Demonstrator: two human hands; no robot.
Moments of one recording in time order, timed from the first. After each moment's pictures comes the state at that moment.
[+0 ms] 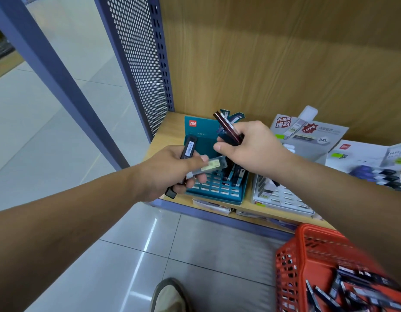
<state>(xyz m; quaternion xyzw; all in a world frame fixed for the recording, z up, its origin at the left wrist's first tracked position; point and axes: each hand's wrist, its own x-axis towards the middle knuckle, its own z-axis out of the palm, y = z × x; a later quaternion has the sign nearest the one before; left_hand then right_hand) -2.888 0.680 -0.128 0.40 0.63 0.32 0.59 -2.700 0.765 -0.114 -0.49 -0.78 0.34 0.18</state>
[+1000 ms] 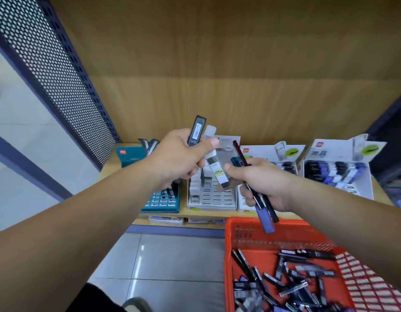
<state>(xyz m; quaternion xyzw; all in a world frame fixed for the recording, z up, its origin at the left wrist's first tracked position) -2.711 0.715 -0.036 0.51 0.59 0.36 0.51 -2.512 0.719 -0.065 -0.56 -0.47 0.65 0.21</state>
